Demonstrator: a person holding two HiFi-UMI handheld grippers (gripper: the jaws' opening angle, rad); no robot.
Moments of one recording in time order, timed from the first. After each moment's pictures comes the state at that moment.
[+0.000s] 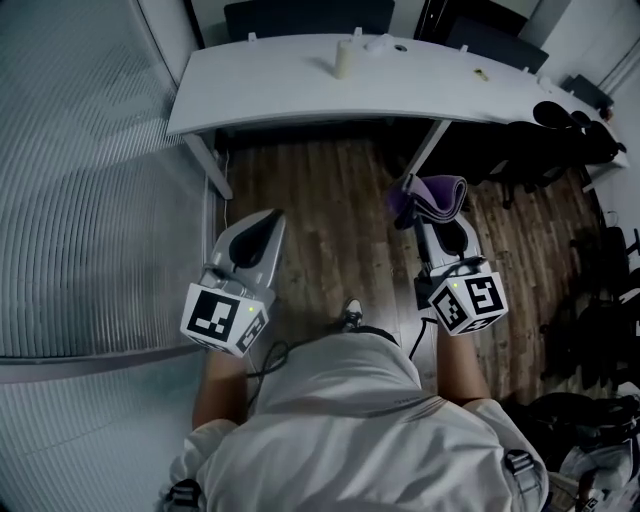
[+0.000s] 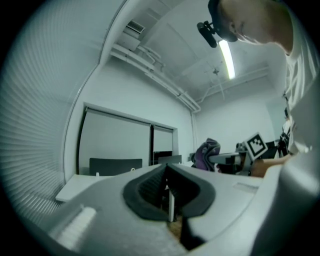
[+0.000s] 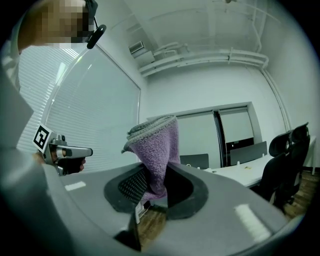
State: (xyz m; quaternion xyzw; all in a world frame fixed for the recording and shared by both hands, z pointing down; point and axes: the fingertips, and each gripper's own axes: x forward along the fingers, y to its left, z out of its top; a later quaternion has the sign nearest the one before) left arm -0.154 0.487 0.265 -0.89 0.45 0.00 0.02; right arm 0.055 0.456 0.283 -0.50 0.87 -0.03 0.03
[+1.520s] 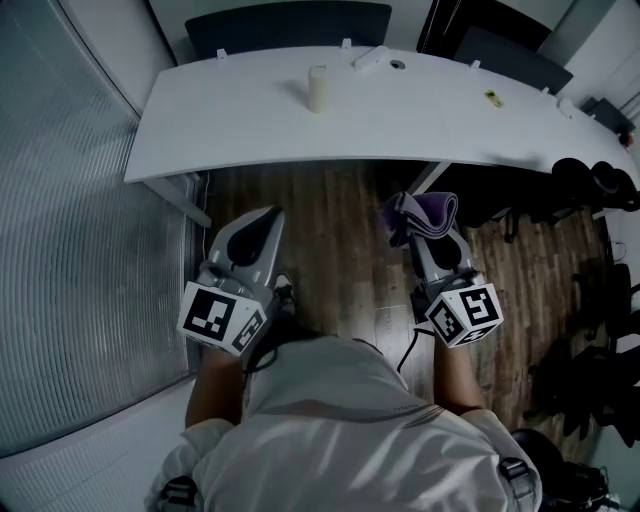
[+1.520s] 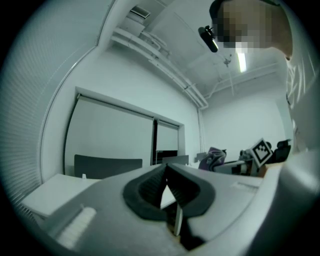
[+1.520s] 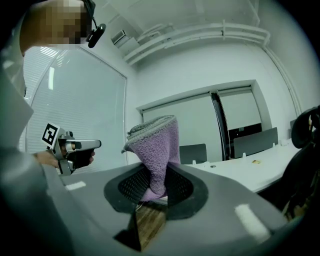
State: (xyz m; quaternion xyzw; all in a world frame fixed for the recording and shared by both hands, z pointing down) left arm -0.023 0.182 0.285 -0.88 0.47 0.00 0.00; right arm 0.180 0.163 0.336 -0.46 0.88 -0.07 0.01
